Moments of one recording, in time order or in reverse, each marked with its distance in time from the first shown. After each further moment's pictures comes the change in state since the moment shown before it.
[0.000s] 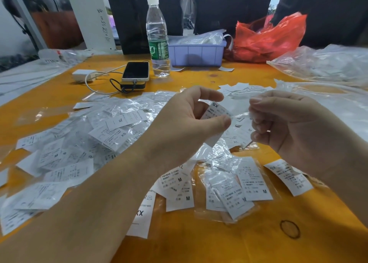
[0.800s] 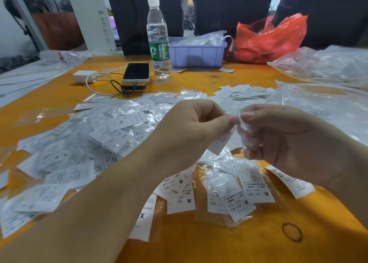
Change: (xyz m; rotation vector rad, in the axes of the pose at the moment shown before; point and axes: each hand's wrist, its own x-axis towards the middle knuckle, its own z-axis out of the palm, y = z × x) left_hand -0.002 0.004 0.005 0.156 -0.015 0.014; right_hand 0.000 0.004 -0.001 0.018 -0.314 0.120
